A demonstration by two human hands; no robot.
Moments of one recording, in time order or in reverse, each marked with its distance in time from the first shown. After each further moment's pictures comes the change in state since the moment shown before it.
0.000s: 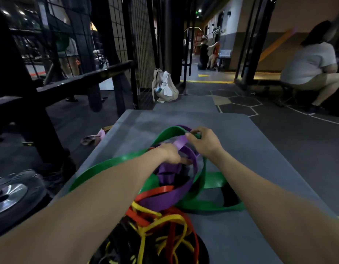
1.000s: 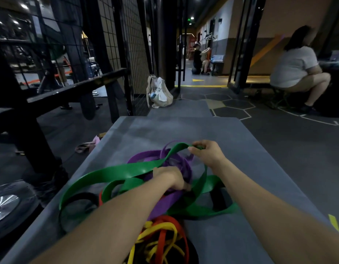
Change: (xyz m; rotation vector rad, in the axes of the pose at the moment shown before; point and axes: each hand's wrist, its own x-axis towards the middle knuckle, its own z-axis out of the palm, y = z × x) left_hand -0.013 0.033 0.040 0.074 -0.091 -0.100; right_hand -0.013 0.026 -0.020 0.352 -0.039 0.165
